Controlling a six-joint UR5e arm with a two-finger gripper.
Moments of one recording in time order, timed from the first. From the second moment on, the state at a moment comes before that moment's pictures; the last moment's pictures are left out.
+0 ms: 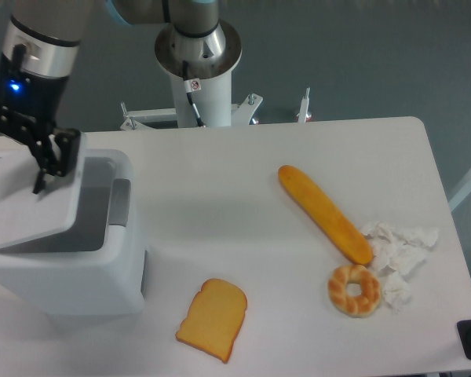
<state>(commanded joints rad) 2.12 -1.67 -1.53 -1.04 1.09 0.27</state>
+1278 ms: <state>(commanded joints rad) 2.14 -1.70 -1.54 -1.03 1.11 0.30</state>
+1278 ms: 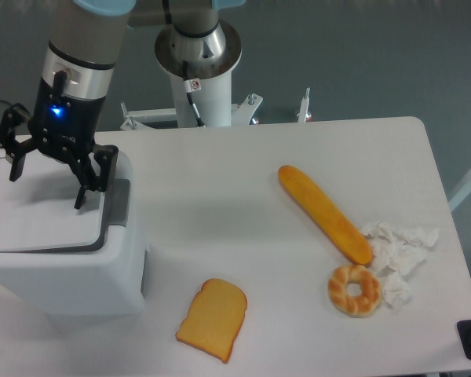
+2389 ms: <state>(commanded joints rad) 2.16 -1.70 -1.56 -1.04 1.11 0.34</state>
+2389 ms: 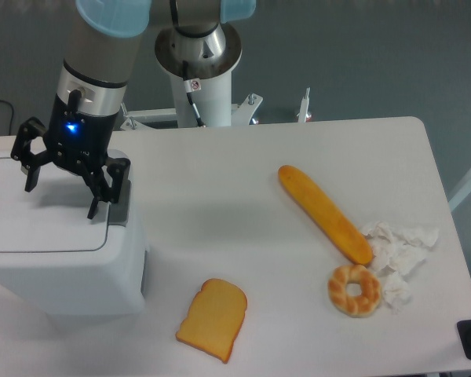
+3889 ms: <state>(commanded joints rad) 2.23 -1.65 -1.55 -1.05 1.10 0.34</state>
